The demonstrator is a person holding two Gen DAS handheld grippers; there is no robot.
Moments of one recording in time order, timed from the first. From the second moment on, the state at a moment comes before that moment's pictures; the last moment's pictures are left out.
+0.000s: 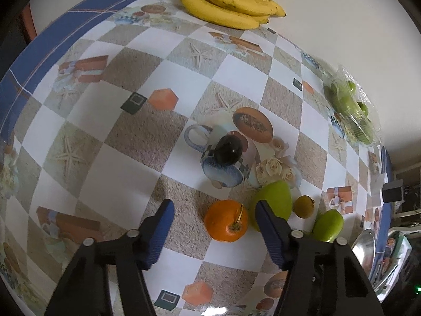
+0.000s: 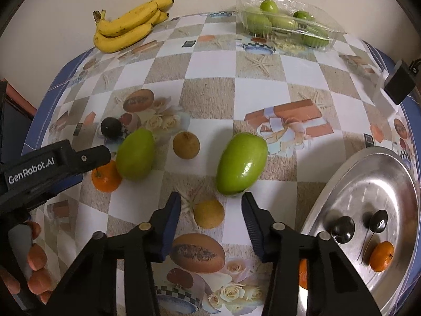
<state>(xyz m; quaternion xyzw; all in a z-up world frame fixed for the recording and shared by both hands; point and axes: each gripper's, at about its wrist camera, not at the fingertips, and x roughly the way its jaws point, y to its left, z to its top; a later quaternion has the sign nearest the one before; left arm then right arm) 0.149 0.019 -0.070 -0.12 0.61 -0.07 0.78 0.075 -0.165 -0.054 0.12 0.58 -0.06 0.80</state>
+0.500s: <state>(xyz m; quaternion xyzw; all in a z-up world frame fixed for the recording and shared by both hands) 0.147 0.019 -0.076 -0.16 0.62 -0.09 0.76 0.075 -0.159 -0.066 0.12 0.60 -0.05 0.79</state>
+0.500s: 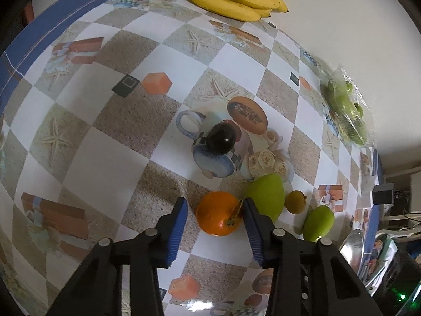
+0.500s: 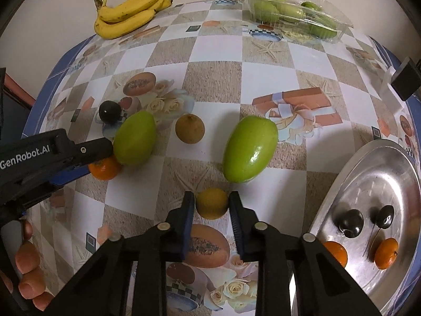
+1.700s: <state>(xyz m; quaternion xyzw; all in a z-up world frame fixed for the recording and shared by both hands) 0.135 0.024 -0.015 -0.16 0.56 -0.09 0.81 0.051 -0.186 -0.003 0.12 0.56 -0.10 0.82</state>
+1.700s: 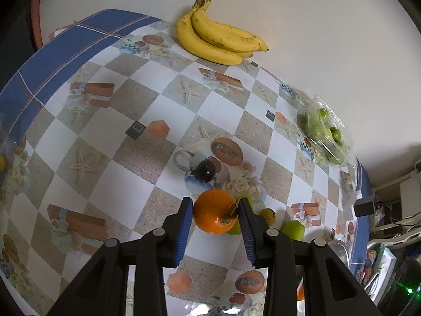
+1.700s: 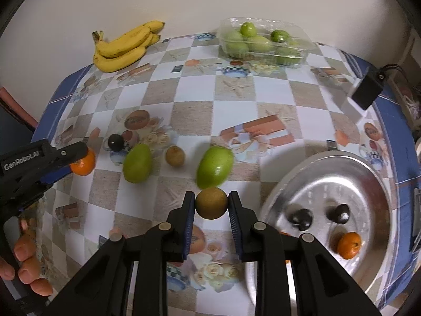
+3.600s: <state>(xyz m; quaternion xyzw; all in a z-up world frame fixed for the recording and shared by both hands) -0.013 -0.221 -0.048 0.10 0.61 -0.30 0.73 -0.029 -0.360 -0.028 0.21 0.57 -0.26 0.75</state>
